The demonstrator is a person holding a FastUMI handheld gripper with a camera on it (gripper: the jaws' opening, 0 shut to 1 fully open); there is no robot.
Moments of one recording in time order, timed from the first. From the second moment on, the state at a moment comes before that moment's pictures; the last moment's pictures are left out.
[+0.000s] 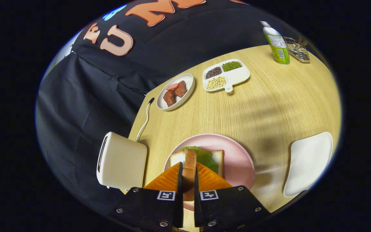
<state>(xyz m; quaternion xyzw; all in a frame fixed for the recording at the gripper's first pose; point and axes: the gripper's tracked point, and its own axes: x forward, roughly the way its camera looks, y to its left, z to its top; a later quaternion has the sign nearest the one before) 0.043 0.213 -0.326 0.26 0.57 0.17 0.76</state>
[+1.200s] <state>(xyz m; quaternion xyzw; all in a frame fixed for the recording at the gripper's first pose) 0.085 0.066 -0.102 -0.01 0.12 0.02 0.99</state>
